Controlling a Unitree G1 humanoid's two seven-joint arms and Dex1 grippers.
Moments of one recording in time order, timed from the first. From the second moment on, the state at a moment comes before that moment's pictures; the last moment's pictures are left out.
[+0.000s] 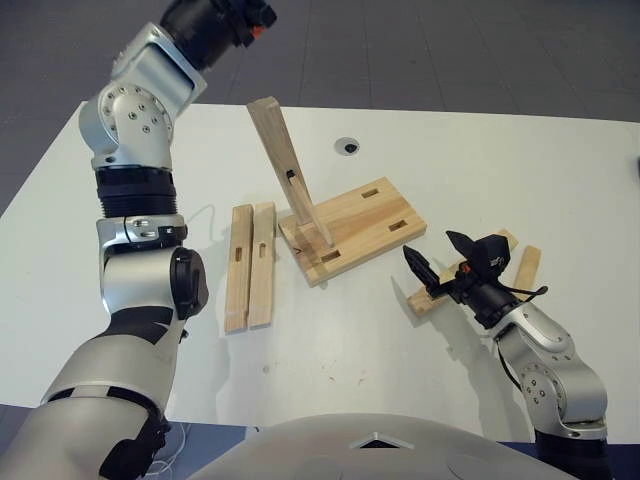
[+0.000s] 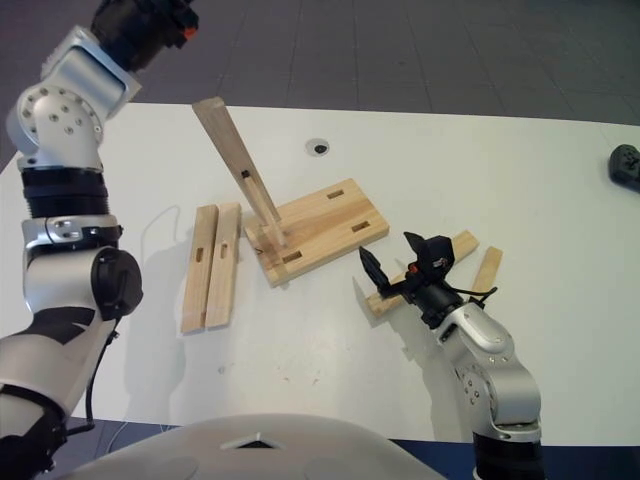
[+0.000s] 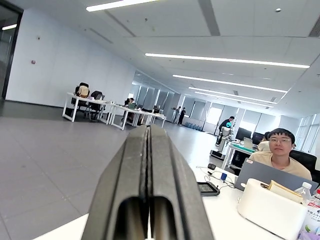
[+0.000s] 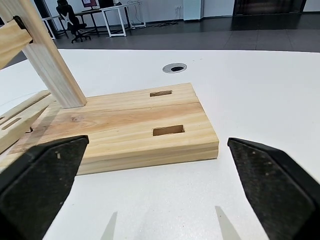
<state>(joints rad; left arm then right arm) -1.08 0.33 0.25 0.38 -0.75 0.59 -0.65 0.26 -0.35 -0.11 -0.50 0.45 0.50 0.40</state>
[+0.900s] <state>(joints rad) -0.94 0.29 0.39 0.44 -0.84 0.65 -0.54 0.26 -0.36 -0.10 -0.51 0.45 0.50 0.39</state>
